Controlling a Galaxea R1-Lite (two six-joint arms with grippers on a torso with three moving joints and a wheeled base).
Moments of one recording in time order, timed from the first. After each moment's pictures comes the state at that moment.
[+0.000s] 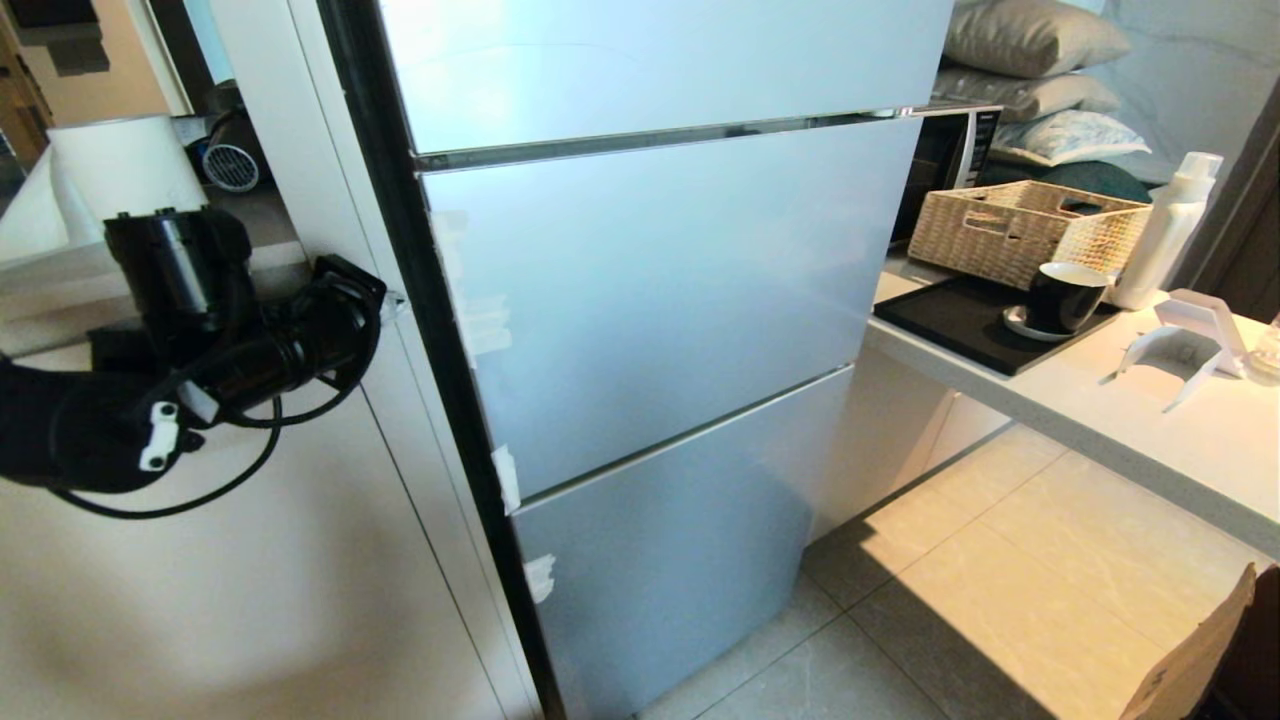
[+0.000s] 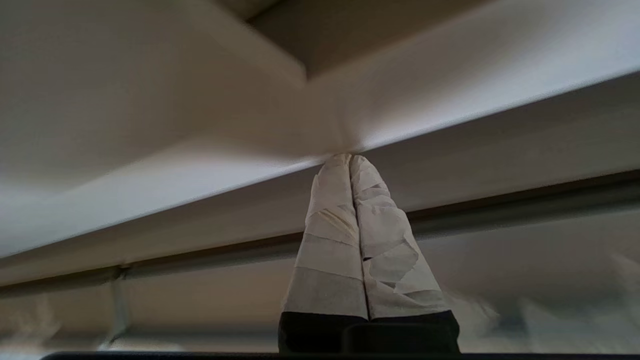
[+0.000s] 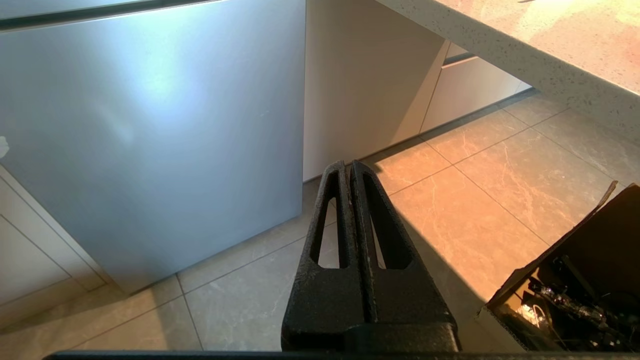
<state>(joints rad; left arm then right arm) -0.10 1.77 -1.05 -0.64 -0.03 -1.00 0.00 0.00 -0.03 0.09 -0.02 -0.03</state>
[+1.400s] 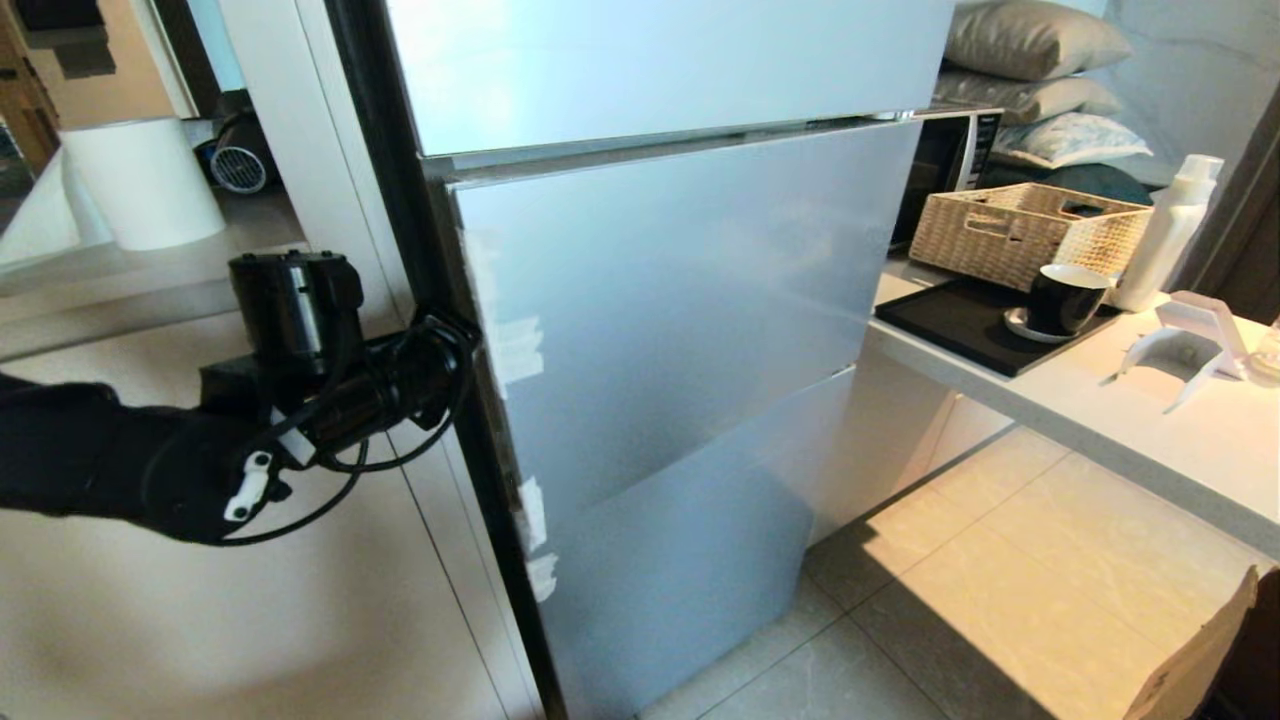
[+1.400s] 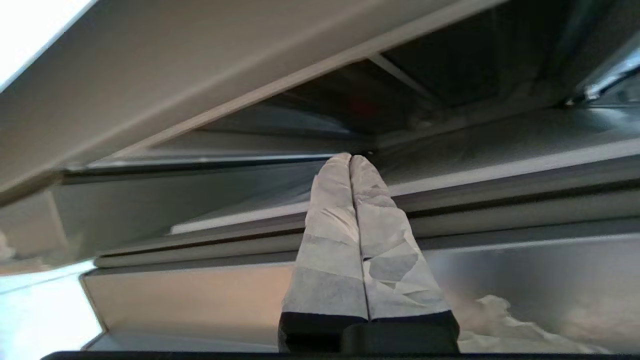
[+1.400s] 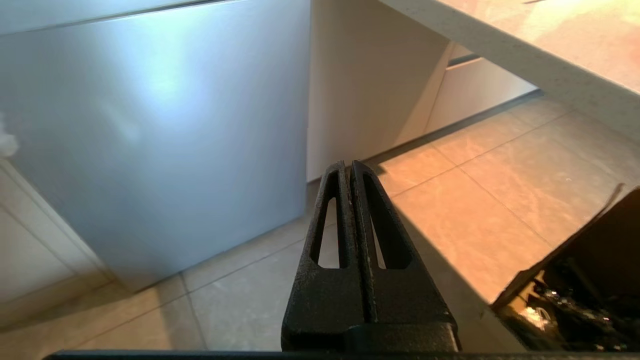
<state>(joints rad) -0.31 1.80 -0.98 -0.67 0.02 -0.99 0.00 0.00 -0.03 0.09 -0.02 -0.03</state>
